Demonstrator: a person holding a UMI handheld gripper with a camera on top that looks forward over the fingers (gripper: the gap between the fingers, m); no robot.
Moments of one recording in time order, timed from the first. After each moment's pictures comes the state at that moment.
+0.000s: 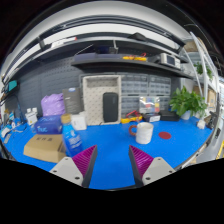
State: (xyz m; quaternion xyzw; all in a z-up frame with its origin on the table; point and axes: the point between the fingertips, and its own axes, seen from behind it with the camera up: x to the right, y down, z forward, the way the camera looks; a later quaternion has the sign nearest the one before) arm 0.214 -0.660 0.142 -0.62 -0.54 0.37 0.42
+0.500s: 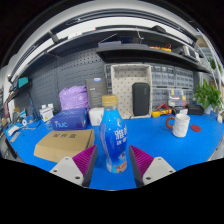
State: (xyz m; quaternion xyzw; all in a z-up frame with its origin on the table) arm 0.157 -0.795 0.080 -0.59 -0.58 0.43 0.37
